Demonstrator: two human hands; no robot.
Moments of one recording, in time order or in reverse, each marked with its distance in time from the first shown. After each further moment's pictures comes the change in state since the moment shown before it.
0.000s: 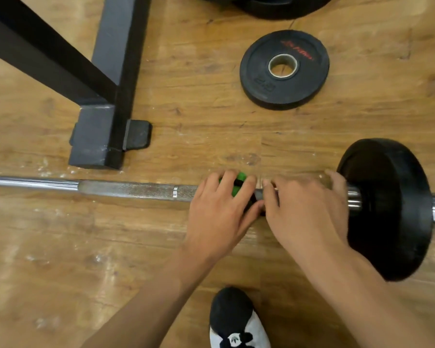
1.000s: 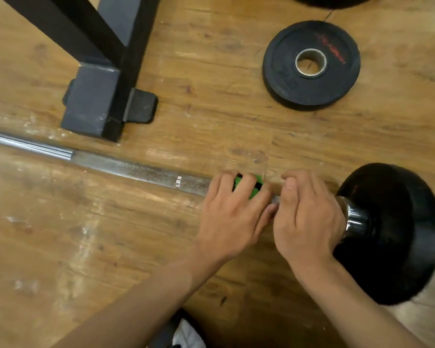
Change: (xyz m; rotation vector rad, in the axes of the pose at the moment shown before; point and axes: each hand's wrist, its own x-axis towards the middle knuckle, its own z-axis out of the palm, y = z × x) left_hand 0.006 0.021 0.006 0.032 0.065 -0.061; right_hand 0.017 0.020 0.056 0.362 0.472 -0.135
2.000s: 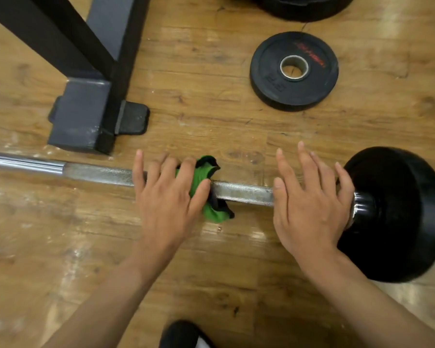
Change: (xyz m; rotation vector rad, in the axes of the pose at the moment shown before) left_hand -0.024 -0.091 -0.007 0.080 0.018 -0.244; right_hand -0.009 0.000 0.012 -0.382 0.015 -0.094
